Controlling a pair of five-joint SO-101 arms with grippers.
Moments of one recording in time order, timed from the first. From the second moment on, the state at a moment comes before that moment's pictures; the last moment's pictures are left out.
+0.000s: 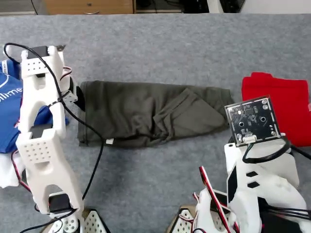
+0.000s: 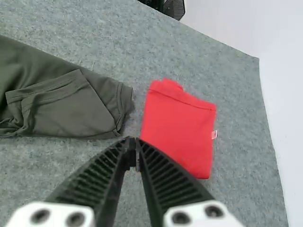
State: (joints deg) left arm -14.4 34.9 -31.7 100.2 -13.4; right arm 14.2 -63.3 5.5 101.3 24.3
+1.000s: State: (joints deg) left arm -6.9 54.2 -39.3 99.8 -10.6; right arm 14.2 -68.1 5.5 101.3 26.7
